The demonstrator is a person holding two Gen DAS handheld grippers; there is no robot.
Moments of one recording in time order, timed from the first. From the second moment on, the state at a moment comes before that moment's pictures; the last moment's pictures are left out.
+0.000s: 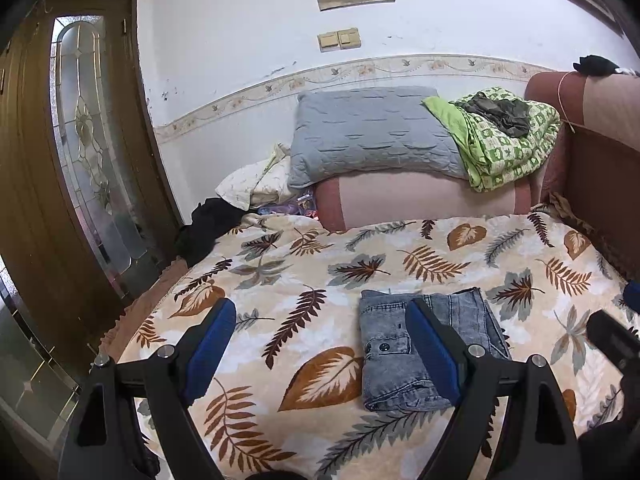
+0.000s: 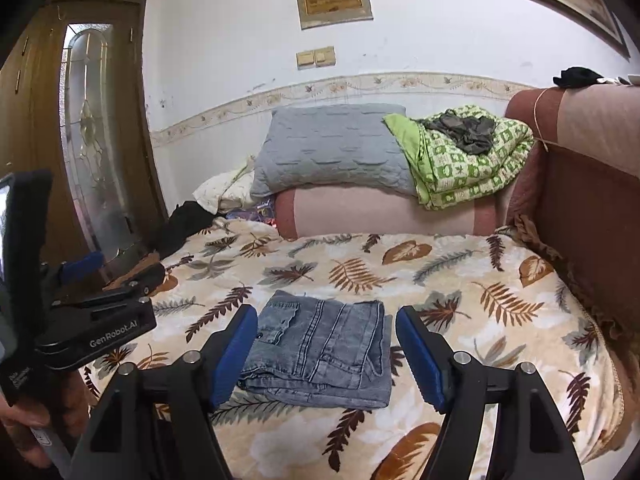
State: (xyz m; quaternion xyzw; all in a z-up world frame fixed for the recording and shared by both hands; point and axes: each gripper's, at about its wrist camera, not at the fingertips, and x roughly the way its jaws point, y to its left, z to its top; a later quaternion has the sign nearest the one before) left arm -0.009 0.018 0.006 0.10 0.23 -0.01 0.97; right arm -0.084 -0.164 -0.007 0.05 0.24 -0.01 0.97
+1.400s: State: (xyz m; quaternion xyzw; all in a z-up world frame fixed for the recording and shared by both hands) left arm -0.026 0.047 0.020 0.06 0.20 0.01 0.98; right arm -0.090 -0.135 -0.009 0.03 0.22 -0.04 0.98
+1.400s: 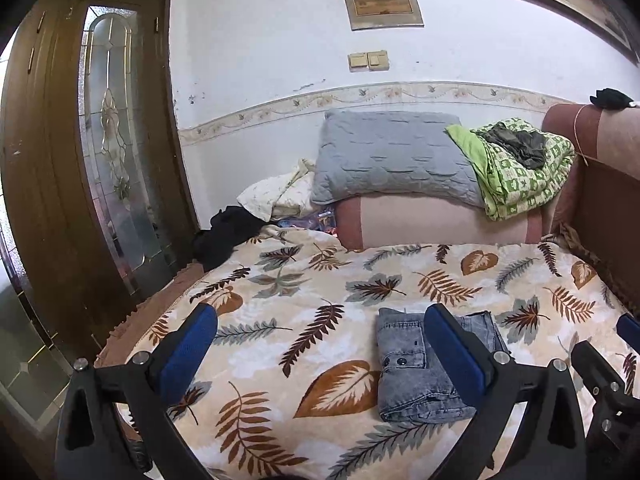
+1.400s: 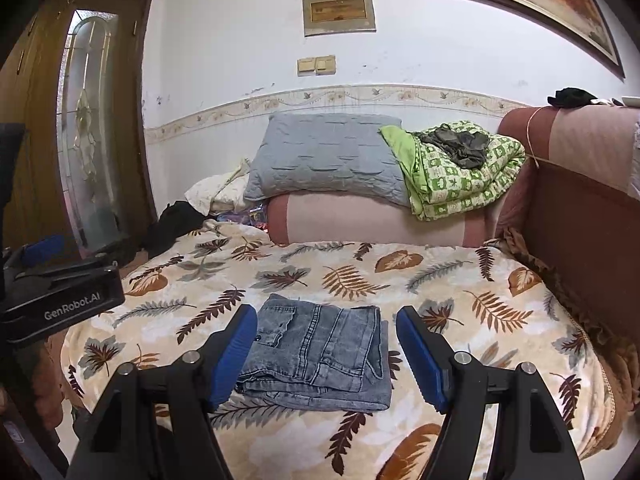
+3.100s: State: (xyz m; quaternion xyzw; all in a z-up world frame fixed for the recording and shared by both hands) left arm -0.015 0.054 0.002 0.05 0.25 0.00 0.97; right arm -0.060 -0.131 -0.018 0.00 0.26 -0.06 0.96
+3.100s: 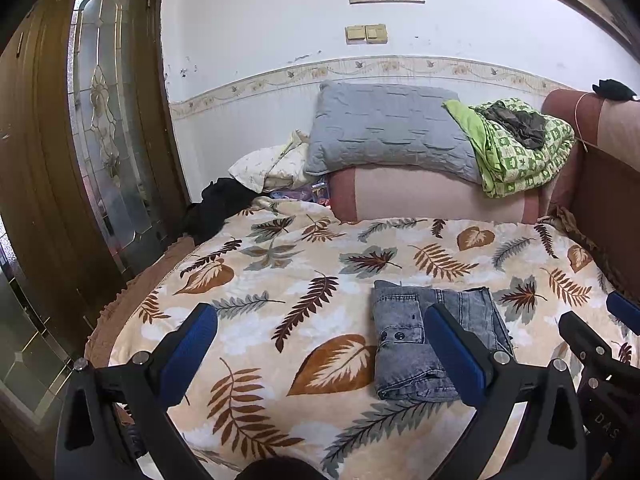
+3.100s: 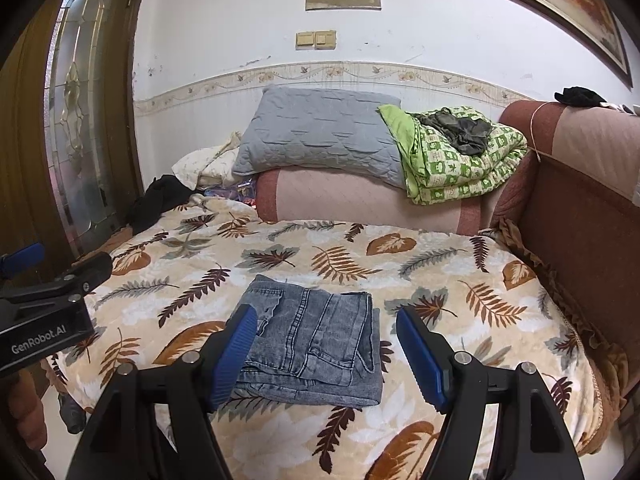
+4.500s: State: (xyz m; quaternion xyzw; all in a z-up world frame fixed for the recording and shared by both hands) left arm -0.018 0.058 -0.001 0.05 0.25 0.00 0.97; right arm -0.054 -0.128 -0.011 0.00 0.25 -0.06 0.97
